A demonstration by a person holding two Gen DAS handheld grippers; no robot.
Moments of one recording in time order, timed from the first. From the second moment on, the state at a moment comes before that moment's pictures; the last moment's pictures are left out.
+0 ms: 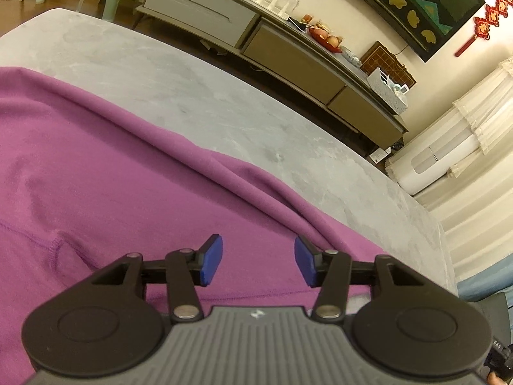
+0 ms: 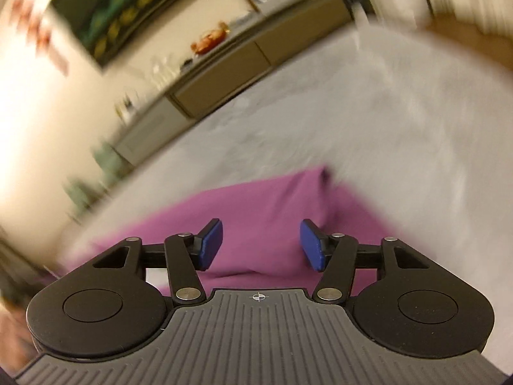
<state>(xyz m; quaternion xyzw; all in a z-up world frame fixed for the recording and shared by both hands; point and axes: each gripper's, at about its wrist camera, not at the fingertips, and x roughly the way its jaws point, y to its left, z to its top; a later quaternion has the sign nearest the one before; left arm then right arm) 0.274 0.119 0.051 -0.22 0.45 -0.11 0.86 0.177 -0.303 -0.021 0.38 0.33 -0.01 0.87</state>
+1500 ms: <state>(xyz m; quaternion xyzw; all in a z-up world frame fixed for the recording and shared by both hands) 0.275 0.045 -0.002 -0.38 0.45 -0.15 0.79 0.131 -0.357 -0.032 0.57 0.19 0.01 0.80</state>
